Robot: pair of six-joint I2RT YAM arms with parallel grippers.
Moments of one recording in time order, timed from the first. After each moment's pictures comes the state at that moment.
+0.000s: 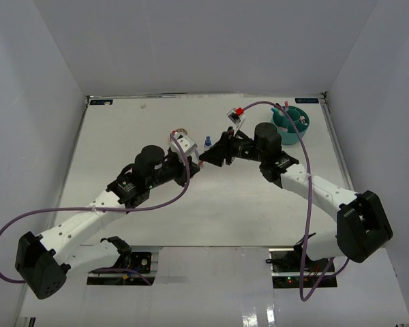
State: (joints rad) left arm -0.73 1.04 0.82 -0.11 0.18 -0.02; right arm 0.62 1.37 0.91 0.36 -0.68 0.55
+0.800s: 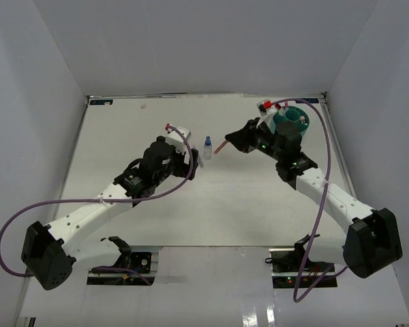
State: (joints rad) left arm -0.73 1.11 0.86 -0.15 -0.13 -0.11; right arm 0.51 1.27 0.88 0.27 -0.45 0.44
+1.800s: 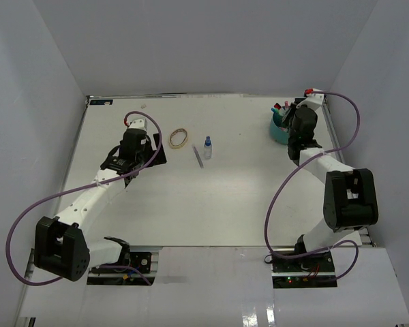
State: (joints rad) left arm -0.33 1.23 0.90 -0.35 -0.19 -0.38; right arm 0.14 1.58 0.94 0.55 0.32 0.20
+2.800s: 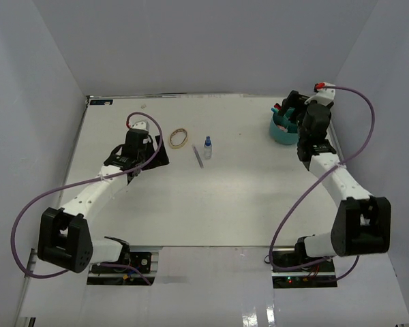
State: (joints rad) left arm -0.32 1.28 0.90 -0.35 -0.12 -0.42; right arm 0.13 1.45 0.97 0.40 0.22 0.23
